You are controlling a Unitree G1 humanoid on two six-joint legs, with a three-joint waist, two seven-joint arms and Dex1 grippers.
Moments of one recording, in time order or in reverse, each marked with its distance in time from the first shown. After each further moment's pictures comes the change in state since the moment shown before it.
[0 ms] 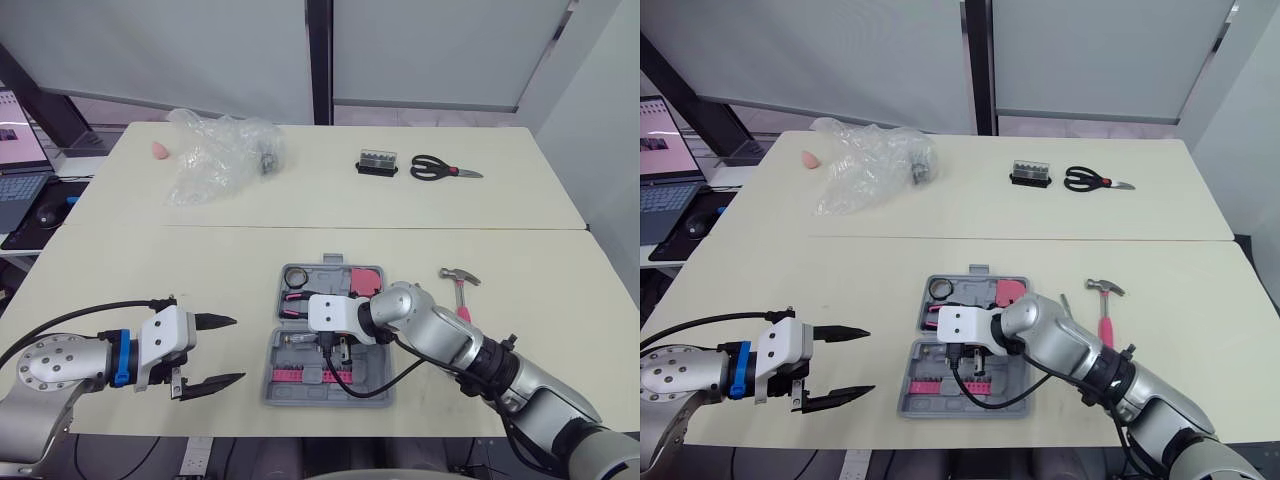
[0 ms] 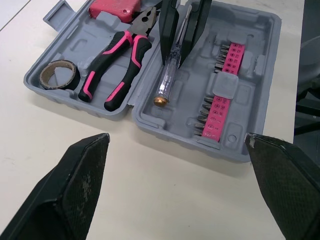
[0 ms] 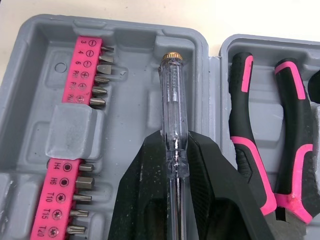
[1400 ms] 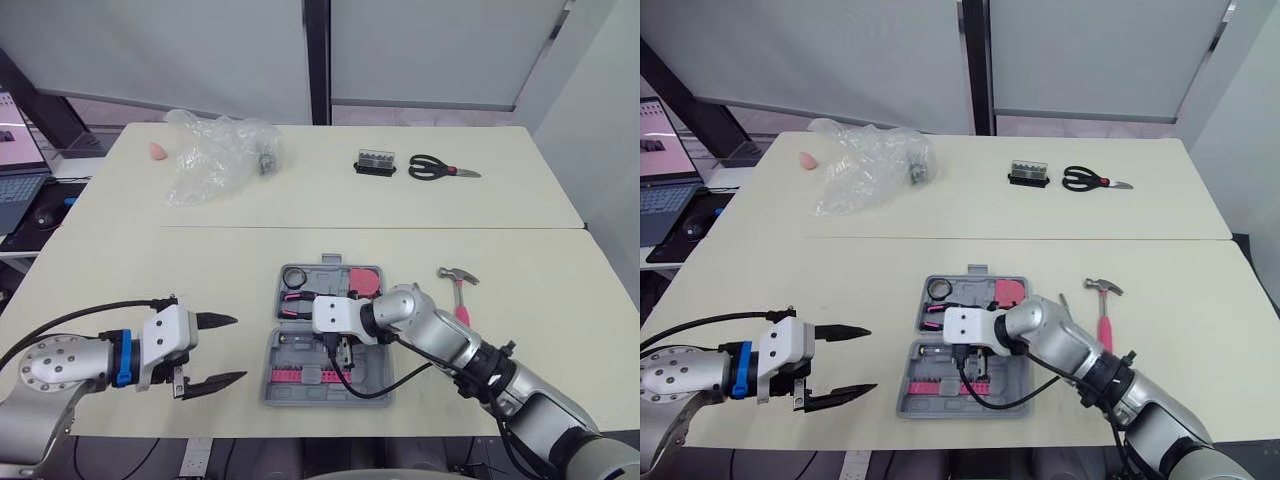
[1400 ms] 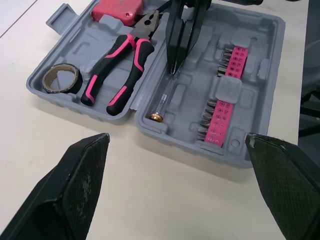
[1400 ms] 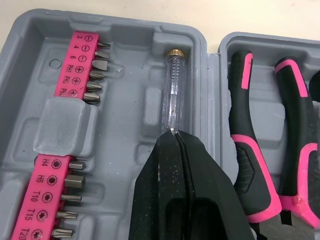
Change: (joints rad) left arm 0.004 -0.013 0.000 -0.013 0.002 0.004 0.020; right arm 0.048 0.009 -0.050 0.103 -0.043 -0.193 0.032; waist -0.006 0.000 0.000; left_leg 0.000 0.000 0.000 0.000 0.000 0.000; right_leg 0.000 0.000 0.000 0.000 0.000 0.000
